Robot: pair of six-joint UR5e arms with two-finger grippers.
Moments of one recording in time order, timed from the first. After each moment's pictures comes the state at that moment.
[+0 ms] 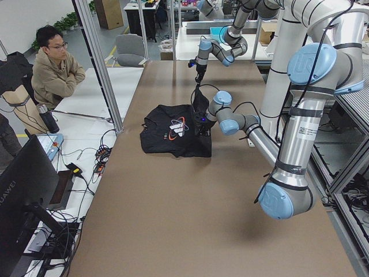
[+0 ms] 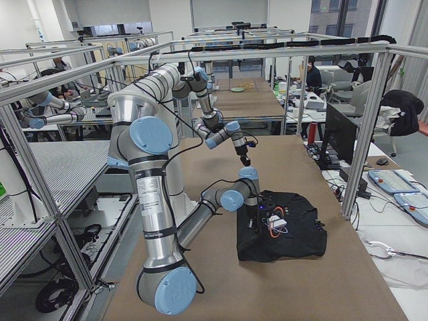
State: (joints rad) left arm -0.66 -1.87 -2.08 -1.82 -1.77 -1.58; right arm 0.83 -1.29 2.11 -1.68 1.97 1.40
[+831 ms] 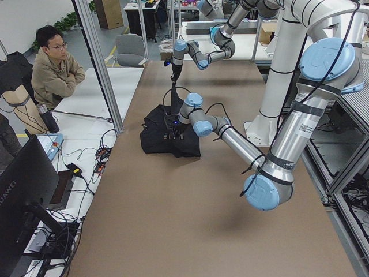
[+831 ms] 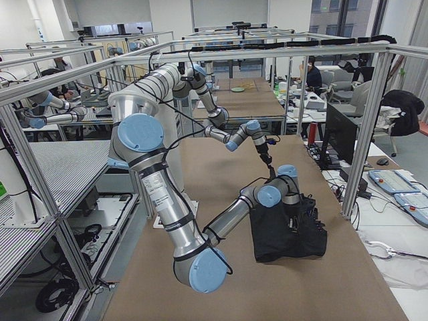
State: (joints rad) left arm -0.86 -2.05 -1.78 -1.87 -1.87 -1.49; right arm 1.00 -1.00 1.69 -1.65 1.98 1.22
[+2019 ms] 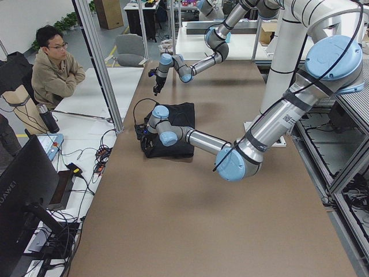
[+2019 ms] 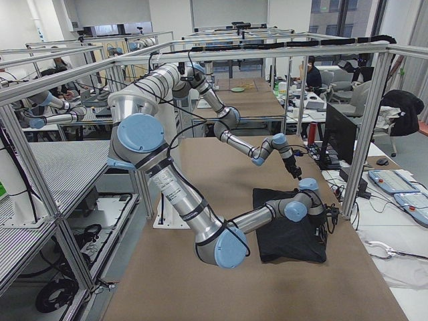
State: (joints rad) left arm -0.94 -2.38 -1.09 -2.23 -1.86 -1.48; right arm 1.00 -0.79 1.18 -1.25 1.88 1.28
